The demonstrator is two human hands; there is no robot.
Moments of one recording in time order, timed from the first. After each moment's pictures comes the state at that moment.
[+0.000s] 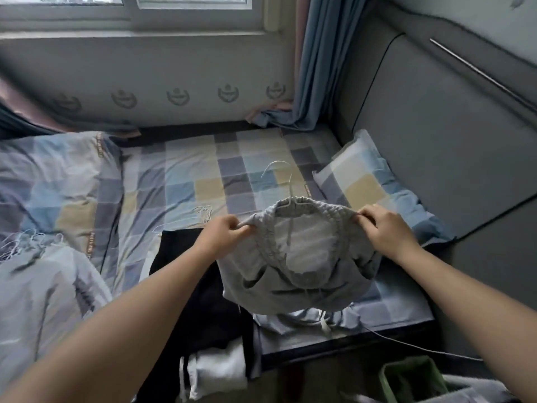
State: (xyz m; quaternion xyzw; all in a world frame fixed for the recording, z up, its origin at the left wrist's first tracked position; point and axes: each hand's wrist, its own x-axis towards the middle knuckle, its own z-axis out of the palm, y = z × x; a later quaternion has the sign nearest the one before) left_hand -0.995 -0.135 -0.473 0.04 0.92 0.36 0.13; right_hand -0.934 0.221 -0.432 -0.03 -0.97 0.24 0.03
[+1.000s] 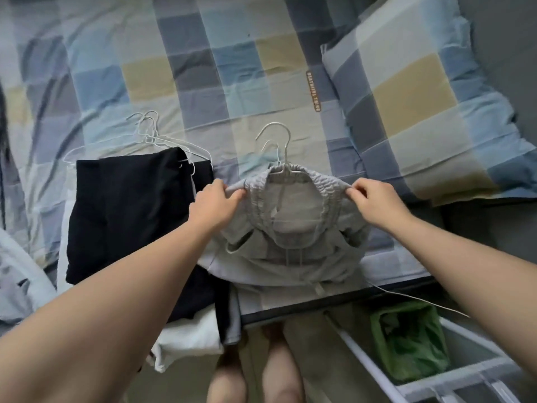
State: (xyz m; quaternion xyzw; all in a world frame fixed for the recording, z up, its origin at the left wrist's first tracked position) left_hand -1.112 -0.037 -0.760 -0.09 0.93 0.22 0.28; right_hand -1.065 0.289 -0.713 -0.15 -0.94 0.22 -0.22
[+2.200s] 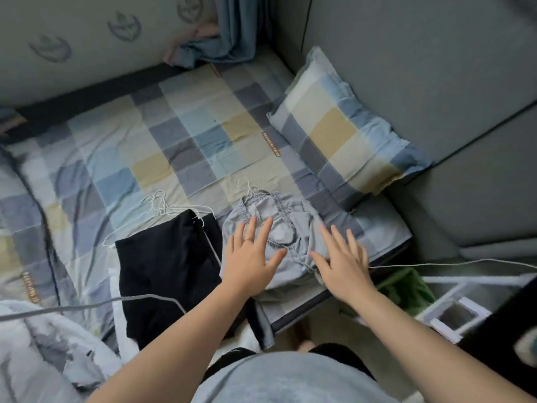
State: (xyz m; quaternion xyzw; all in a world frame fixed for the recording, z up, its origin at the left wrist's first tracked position) left_hand -1.004 -0.051 -0.565 0.25 0.92 0.18 0.24; right_hand -0.895 0.140 -0.546 -0.26 -0.93 0.20 -0.19
